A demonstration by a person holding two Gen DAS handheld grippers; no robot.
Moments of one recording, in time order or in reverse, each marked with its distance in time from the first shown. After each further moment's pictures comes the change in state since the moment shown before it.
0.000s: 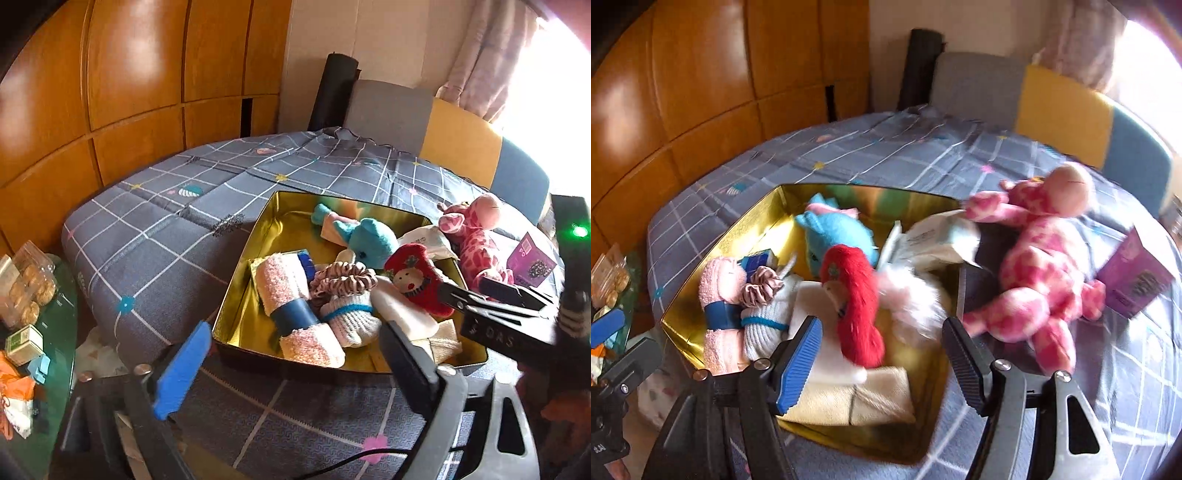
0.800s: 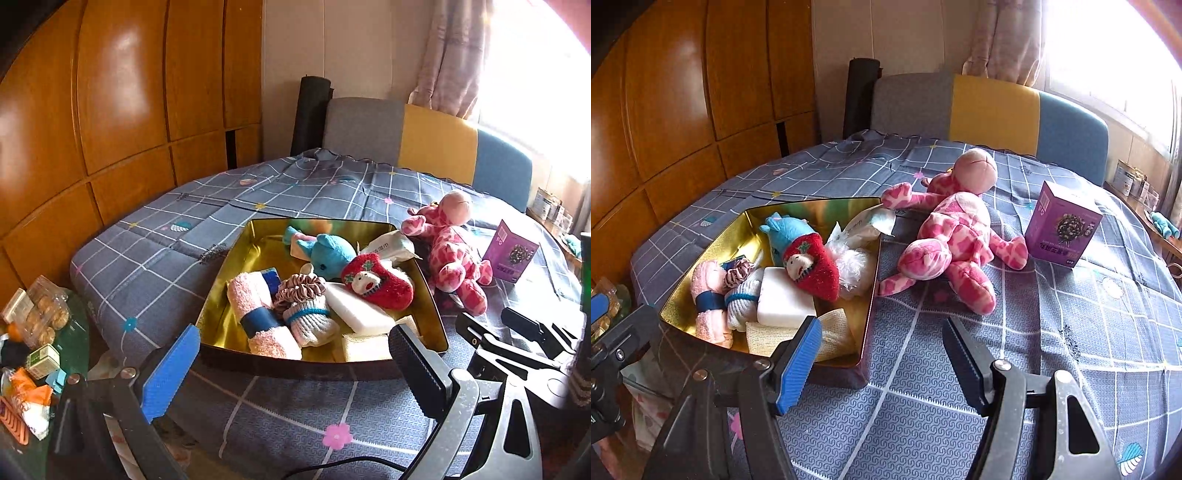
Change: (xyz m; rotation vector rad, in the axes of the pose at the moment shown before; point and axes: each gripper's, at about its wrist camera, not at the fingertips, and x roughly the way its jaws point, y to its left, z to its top) left arm -0.047 -0.053 -0.013 0.107 -0.101 0.018; right arm -0.064 -0.028 -0.053 0.139 -0.109 -0.115
